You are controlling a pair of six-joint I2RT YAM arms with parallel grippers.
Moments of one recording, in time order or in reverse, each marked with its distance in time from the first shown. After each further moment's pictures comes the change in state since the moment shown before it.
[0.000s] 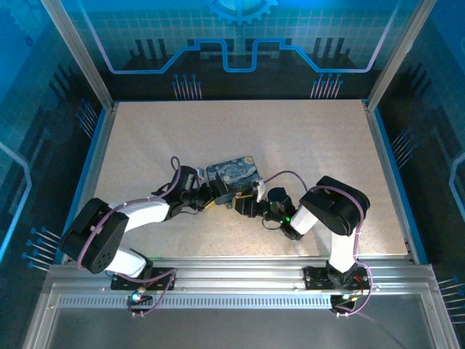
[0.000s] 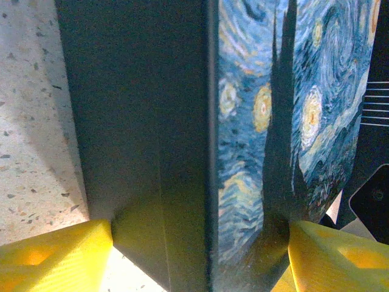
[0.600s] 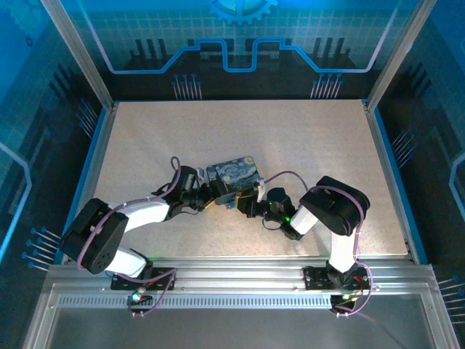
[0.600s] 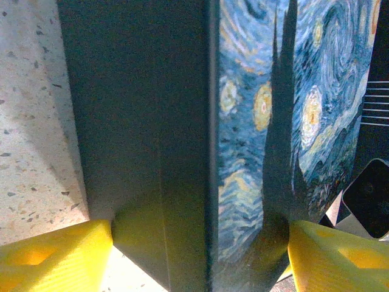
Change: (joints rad) left arm -0.001 -0.003 0.000 -0.003 -0.001 0.000; right arm 0.000 0.000 -0.001 -0.028 0.035 0.013
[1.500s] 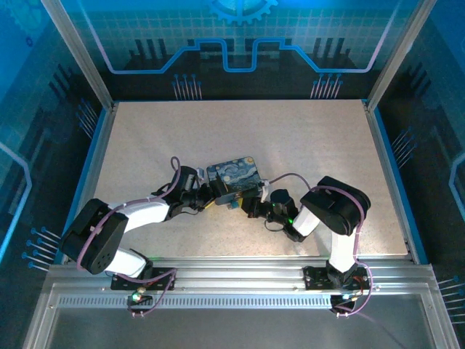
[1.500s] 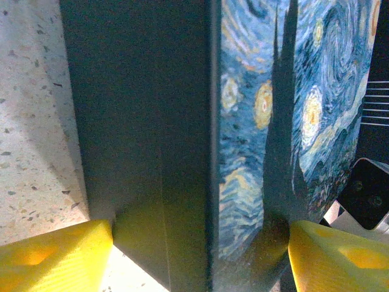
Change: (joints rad) left arm -0.001 -0.002 -0.002 0.000 -0.003 0.000; right arm -0.021 0.000 -0.040 0.047 0.000 0.108
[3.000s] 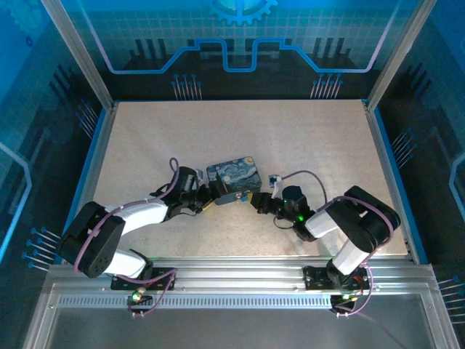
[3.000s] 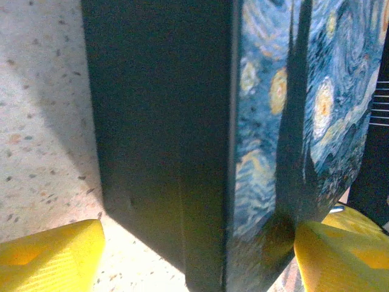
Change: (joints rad) left arm -0.001 -0.039 -0.001 -0.067 -0.016 0.004; right arm -0.080 -0.259 -0.071 -0.176 -0.030 0.000
